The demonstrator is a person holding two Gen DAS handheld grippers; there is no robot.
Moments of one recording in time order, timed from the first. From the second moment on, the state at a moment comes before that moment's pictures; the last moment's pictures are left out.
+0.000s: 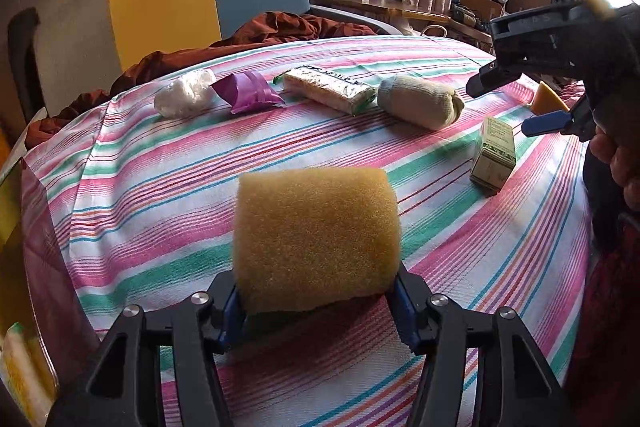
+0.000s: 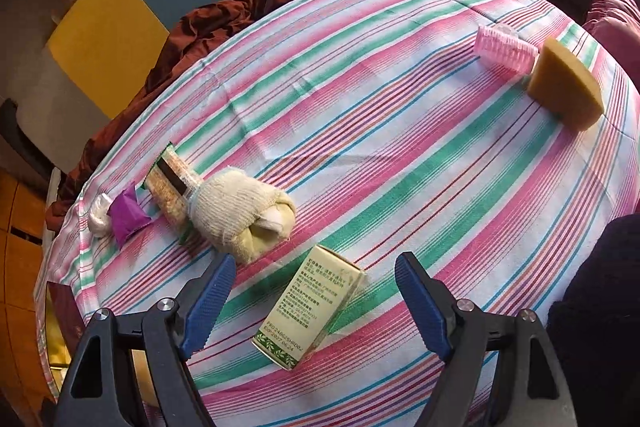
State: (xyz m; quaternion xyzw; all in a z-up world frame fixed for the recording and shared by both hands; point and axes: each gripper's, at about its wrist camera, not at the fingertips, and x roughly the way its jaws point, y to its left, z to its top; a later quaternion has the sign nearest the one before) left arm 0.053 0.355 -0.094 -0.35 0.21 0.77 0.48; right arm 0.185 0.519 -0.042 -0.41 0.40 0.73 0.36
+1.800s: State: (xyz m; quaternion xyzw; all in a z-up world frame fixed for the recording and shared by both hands) left arm 0.040 0.378 -0.077 -0.38 0.22 0.77 0.46; right arm 0.109 0.463 -0.073 -0.55 0.24 0.77 0.22
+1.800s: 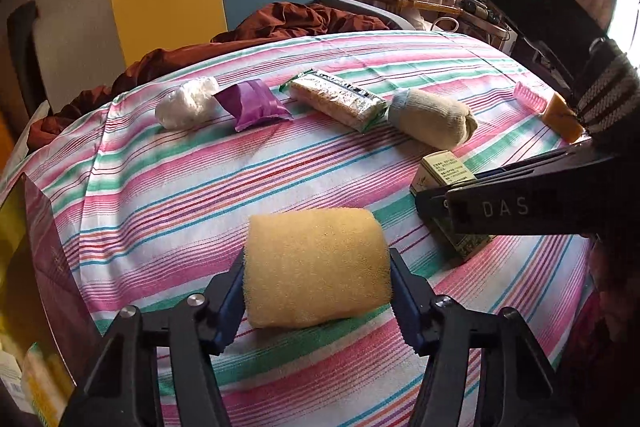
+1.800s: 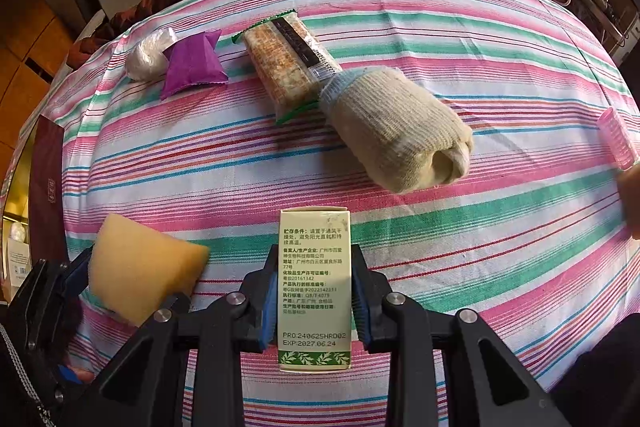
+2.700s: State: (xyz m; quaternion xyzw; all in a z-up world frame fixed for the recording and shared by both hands) left arm 0.020 0.250 0.010 -0.32 0.14 0.85 0.38; right arm 0.103 0.442 -0.070 -0.56 0.19 0.79 0.16
